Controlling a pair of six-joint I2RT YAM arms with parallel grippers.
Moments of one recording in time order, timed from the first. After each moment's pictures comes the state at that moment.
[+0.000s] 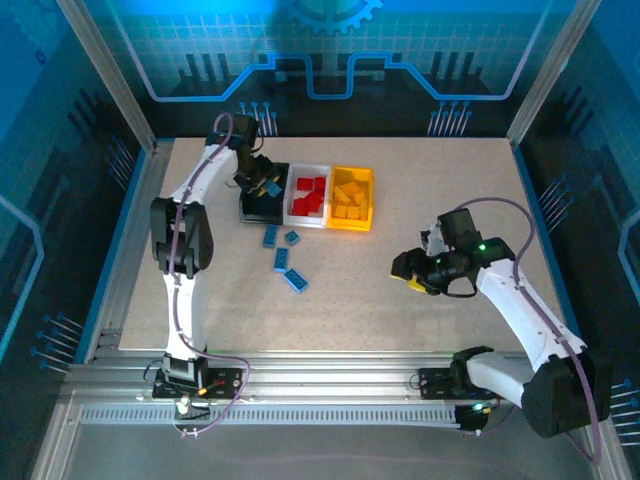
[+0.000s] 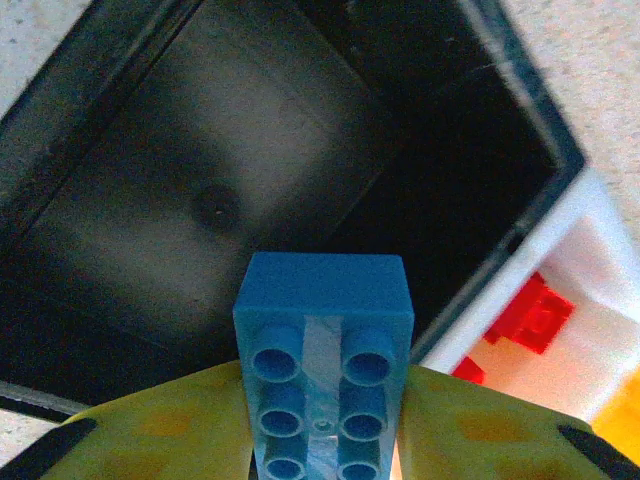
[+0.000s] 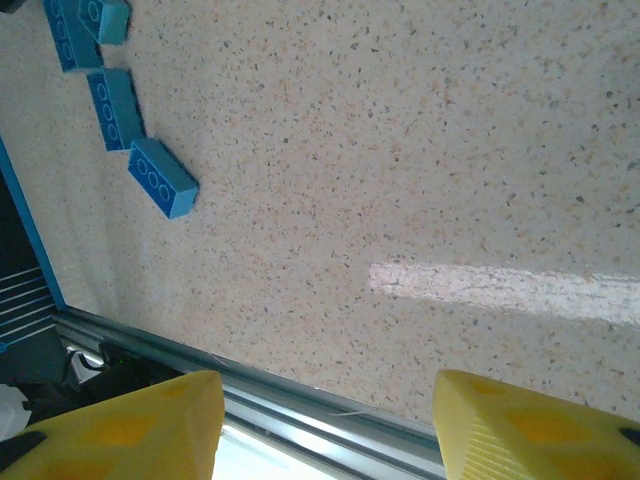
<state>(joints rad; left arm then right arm) -0.12 2.23 2.02 -0.98 0.21 -0.92 0.22 1.08 0.85 -0.94 -0.52 0.60</state>
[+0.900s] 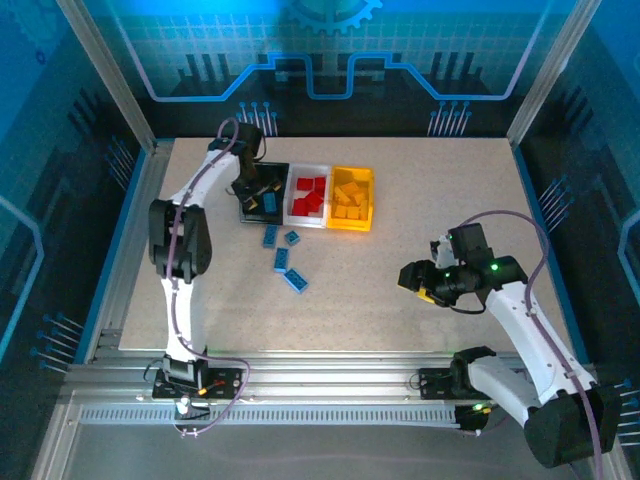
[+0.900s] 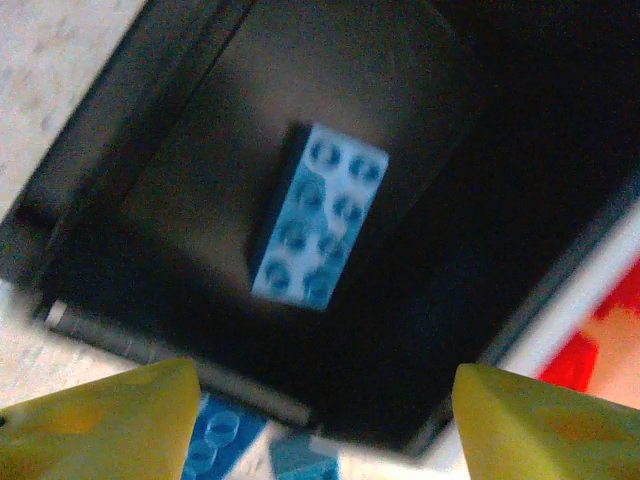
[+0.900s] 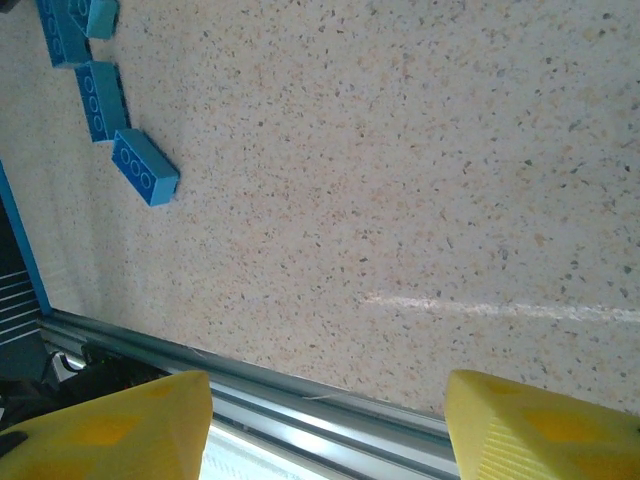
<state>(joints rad) -0.16 2.11 1.86 -0.99 0.11 -0.85 0.19 0.94 0.77 -0.98 -0.50 0.58</state>
